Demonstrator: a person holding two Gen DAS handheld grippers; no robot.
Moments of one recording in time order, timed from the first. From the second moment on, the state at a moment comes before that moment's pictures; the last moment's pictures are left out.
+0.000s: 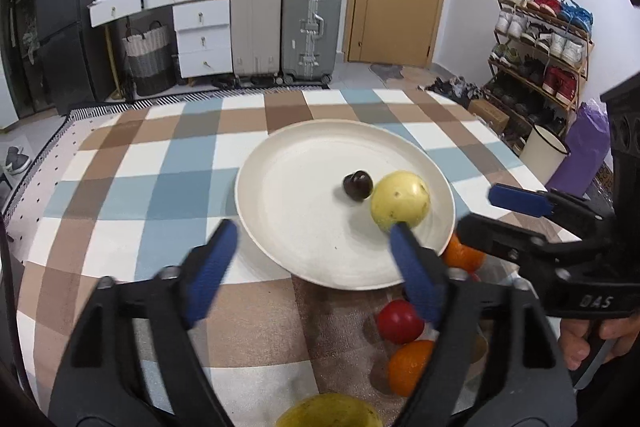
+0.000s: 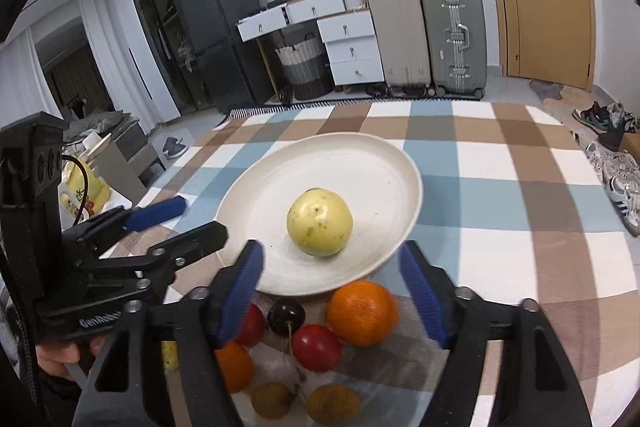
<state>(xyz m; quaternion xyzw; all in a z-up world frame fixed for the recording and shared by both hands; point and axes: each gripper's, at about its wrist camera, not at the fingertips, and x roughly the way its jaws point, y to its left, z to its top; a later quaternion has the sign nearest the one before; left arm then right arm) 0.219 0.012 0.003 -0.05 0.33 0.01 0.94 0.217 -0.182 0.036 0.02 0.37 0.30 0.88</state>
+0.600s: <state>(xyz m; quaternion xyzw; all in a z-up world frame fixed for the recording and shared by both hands) 0.188 0.009 0.015 -0.04 0.30 0.01 0.95 0.198 -0.190 0.037 -0.02 0.37 0.30 0.88</state>
